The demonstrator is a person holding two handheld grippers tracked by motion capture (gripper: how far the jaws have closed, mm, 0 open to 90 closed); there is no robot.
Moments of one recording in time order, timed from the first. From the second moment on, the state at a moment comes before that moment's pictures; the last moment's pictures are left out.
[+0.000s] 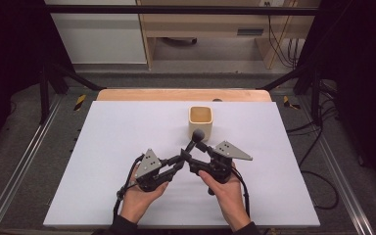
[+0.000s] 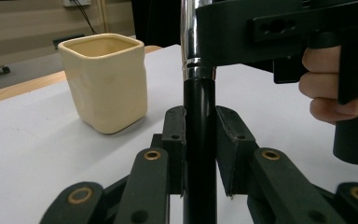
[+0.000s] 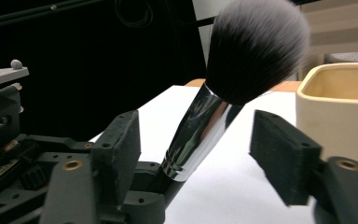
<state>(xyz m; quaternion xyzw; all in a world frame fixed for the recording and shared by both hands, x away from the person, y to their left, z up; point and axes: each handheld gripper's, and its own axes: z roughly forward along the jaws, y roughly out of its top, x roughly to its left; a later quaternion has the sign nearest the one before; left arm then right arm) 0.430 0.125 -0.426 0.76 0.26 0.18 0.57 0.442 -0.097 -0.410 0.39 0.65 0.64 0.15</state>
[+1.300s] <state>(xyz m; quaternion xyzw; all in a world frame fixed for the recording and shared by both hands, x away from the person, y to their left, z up) 0.430 0.123 -0.427 0.76 0.26 0.17 0.57 0.444 -0.100 -0.411 0.37 0.65 0.65 0.12</state>
